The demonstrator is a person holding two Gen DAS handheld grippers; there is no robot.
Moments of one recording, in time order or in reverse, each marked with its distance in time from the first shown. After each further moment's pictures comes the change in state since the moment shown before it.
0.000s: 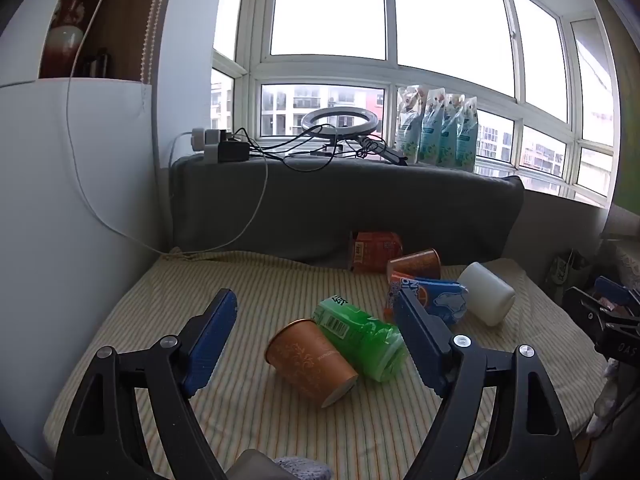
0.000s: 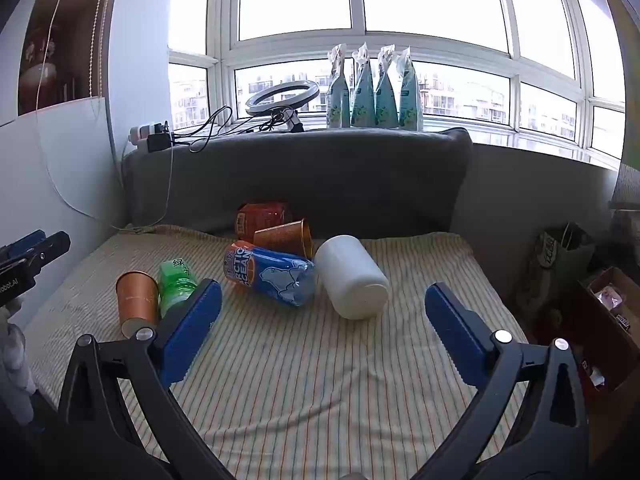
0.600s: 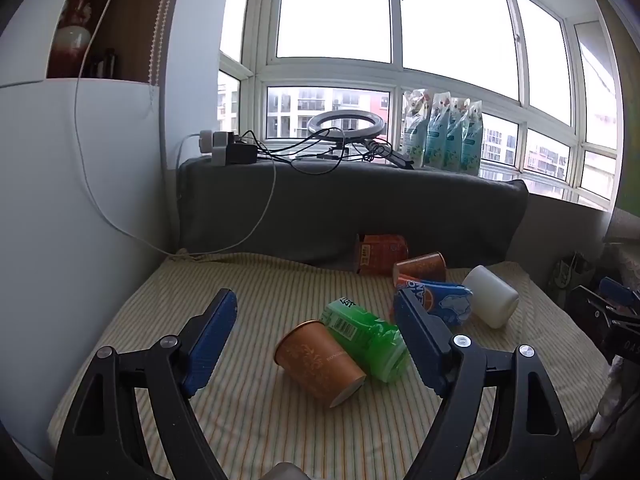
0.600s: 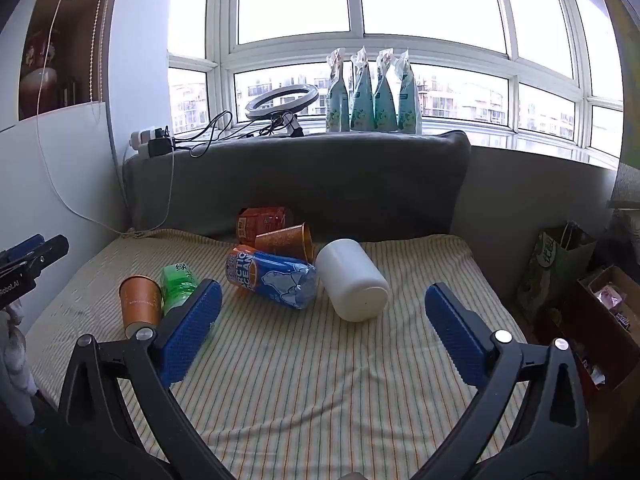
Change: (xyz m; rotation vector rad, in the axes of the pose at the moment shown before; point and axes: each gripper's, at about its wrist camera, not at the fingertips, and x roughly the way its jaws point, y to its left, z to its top) left arm -0.003 0.011 -0.002 0.004 -0.016 0.020; right arm -0.005 0.001 0.003 0.004 0.007 -0.009
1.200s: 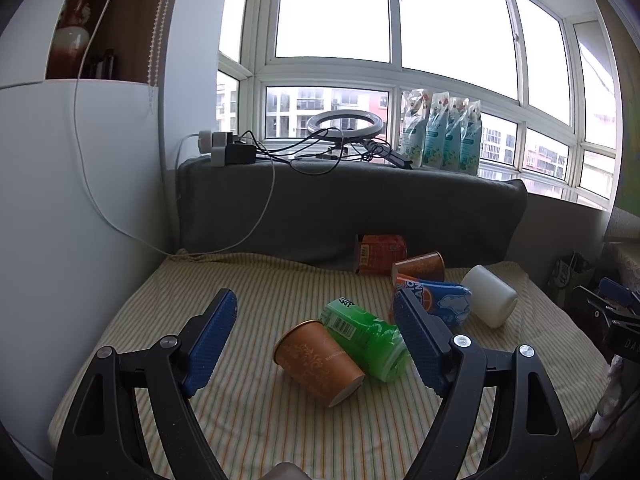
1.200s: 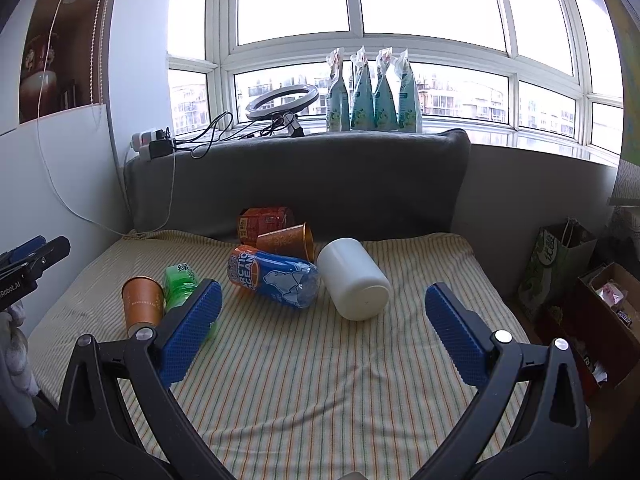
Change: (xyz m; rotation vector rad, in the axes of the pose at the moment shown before) left arm -0.003 -0.004 0.003 0.004 0.004 0.002; right arm -0.002 -0.003 0.000 0.013 -0.003 0.012
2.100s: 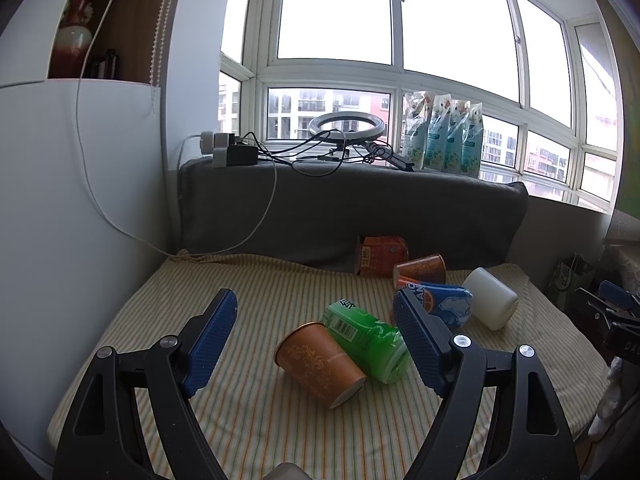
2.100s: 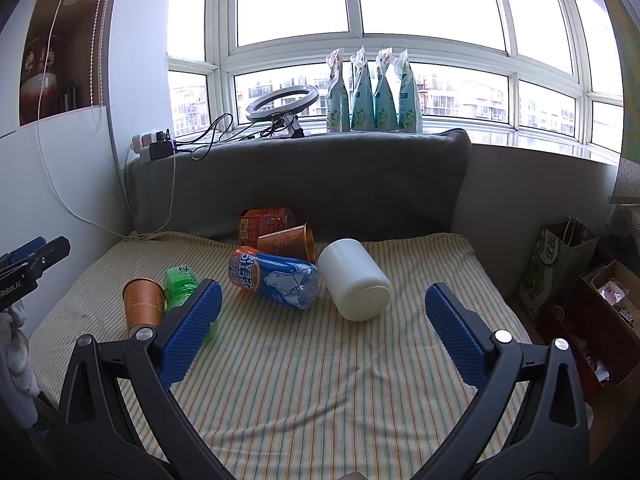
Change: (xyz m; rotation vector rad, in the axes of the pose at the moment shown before) left arm 0.001 0.002 0.000 -0.006 -0.008 0.000; right arm 0.001 0.000 0.000 0.002 0.000 -0.002
